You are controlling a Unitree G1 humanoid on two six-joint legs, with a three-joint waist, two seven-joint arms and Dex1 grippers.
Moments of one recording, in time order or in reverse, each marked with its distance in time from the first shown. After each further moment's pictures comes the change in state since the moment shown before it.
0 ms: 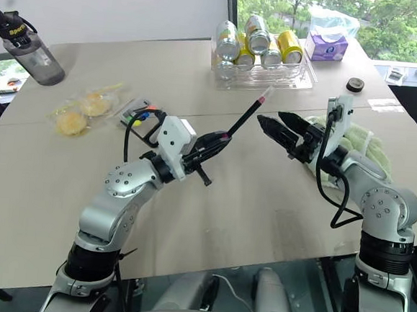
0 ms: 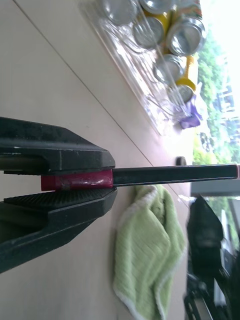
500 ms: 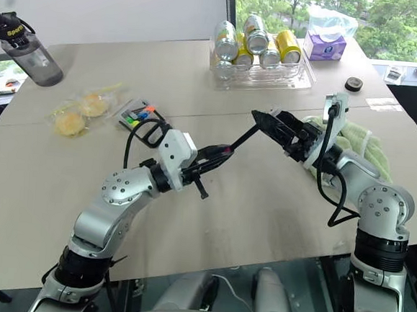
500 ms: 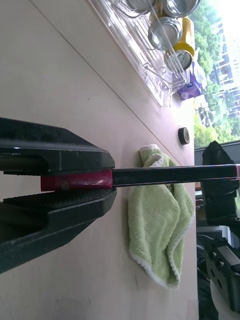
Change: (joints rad) left arm 0.047 0.077 -0.045 0.000 -0.011 -0.072 -0.050; right arm -0.021 0.018 -0.001 0.006 0.105 0.015 -0.028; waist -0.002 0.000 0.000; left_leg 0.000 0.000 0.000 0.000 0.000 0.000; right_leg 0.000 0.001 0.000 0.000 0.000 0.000
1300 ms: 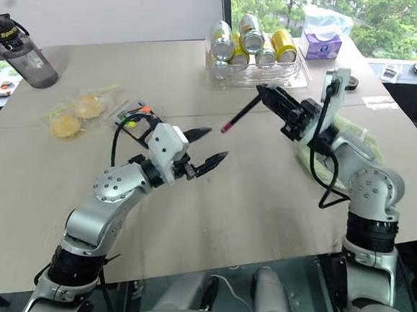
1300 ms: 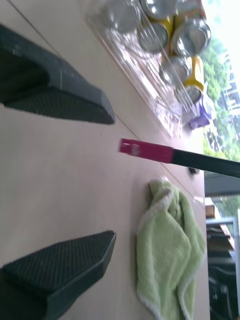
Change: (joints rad) left arm 0.033 0.038 0.092 -0.013 0.024 0.044 0.107; right arm -0.150 0.078 0.062 0.097 -0.142 -0.161 0.001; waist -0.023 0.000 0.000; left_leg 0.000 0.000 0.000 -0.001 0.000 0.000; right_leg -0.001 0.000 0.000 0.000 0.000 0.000
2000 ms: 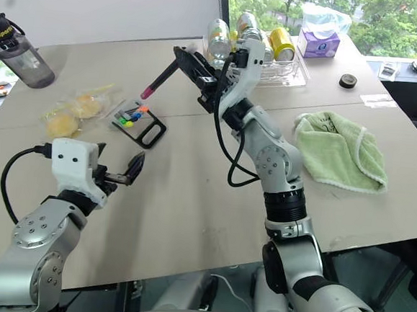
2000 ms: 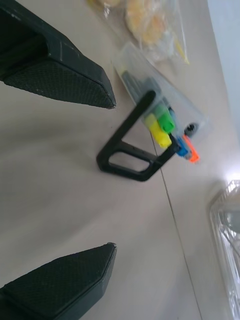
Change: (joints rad) left arm 0.330 -0.079 0.416 -0.385 -0.081 0.407 0.303; right arm -0.194 0.440 0.215 0.258 -0.251 -0.305 -0.055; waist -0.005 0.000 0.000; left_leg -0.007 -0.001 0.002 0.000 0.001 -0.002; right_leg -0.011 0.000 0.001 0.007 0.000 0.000
